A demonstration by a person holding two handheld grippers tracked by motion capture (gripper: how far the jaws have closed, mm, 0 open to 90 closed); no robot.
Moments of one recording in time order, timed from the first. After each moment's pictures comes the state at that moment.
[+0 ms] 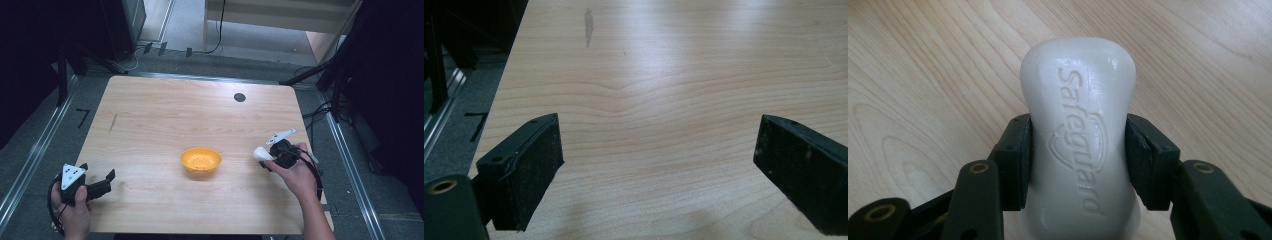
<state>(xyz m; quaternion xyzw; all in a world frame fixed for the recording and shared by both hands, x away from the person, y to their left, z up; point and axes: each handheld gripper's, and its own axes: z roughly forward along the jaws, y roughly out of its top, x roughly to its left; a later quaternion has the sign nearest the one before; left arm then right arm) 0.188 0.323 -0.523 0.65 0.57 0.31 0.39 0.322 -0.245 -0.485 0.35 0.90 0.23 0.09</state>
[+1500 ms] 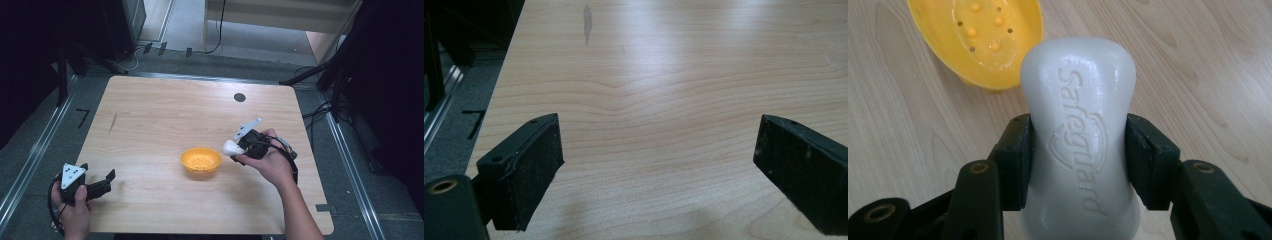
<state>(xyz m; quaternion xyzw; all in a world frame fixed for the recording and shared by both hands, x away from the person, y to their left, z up) 0.190 0.323 -0.523 0.65 0.57 0.31 0.39 0.333 -0.157 -0.449 0.21 0.94 0.25 0.08</state>
